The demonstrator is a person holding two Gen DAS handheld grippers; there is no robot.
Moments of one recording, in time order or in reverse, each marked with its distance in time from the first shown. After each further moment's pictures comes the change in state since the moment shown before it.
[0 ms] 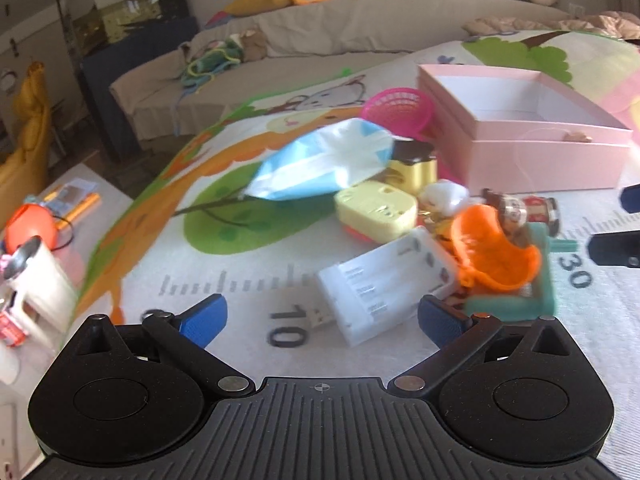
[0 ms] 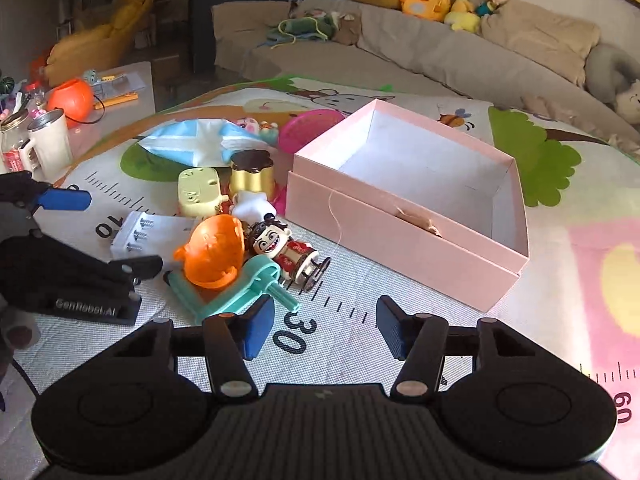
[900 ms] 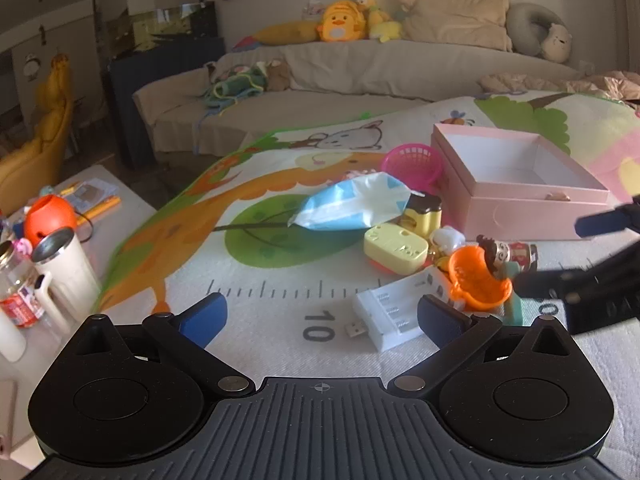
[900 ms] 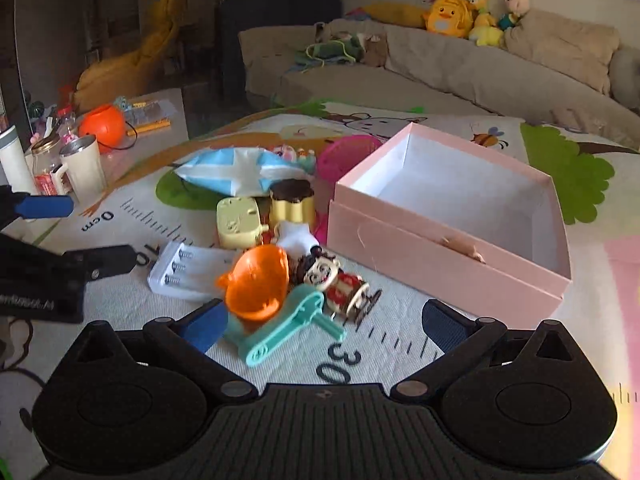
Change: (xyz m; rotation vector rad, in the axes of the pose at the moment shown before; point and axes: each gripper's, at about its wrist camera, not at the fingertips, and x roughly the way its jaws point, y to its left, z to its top) left arm -0.057 0.022 -0.006 -0.091 -0.108 -0.033; right arm 0.011 0.006 0.014 0.021 -0.075 0.112
